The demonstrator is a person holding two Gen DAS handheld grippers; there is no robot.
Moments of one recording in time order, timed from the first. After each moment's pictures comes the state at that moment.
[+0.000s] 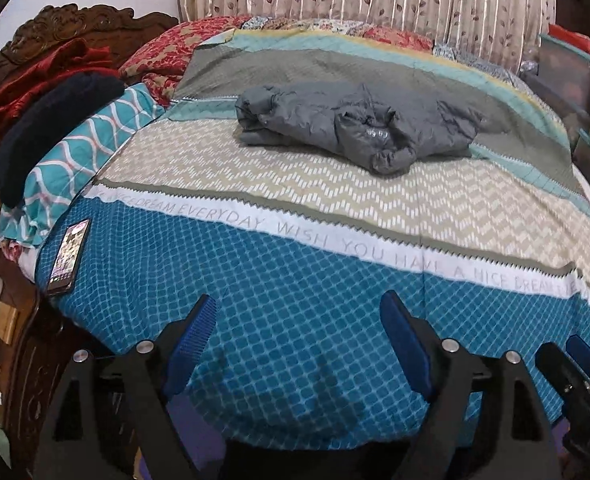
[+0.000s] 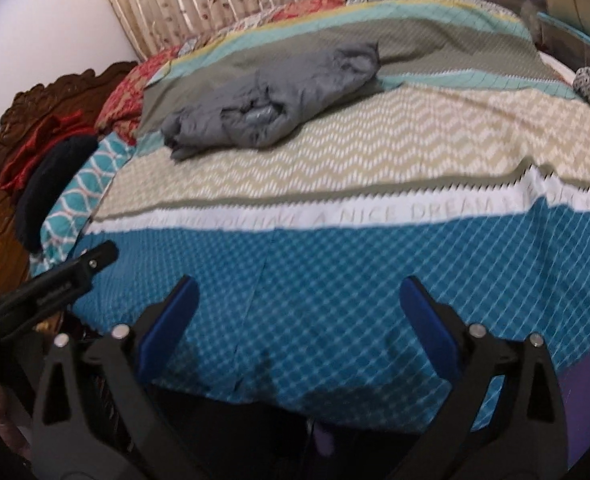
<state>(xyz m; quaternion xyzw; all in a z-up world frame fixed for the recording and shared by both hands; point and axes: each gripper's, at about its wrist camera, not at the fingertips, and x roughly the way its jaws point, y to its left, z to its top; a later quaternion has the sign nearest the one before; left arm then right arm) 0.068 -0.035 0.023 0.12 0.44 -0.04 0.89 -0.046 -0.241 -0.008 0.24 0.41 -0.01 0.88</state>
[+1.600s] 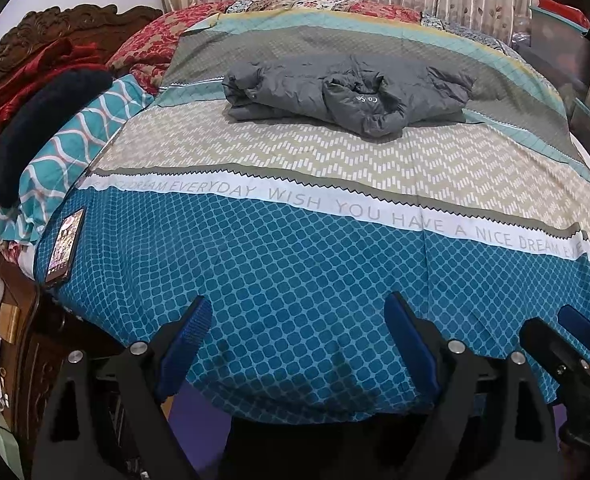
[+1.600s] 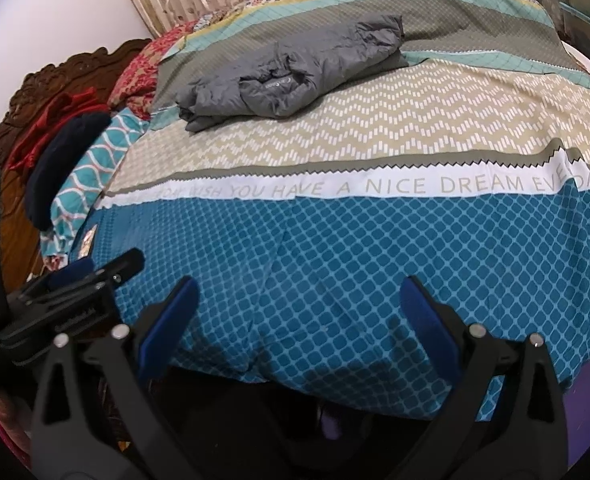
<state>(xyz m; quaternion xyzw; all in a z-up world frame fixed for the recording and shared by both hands) 0.054 -0.041 0.006 0.15 0.47 -0.05 0.87 -0.042 -0.232 -0.021 0.24 0.43 0.03 0.87</state>
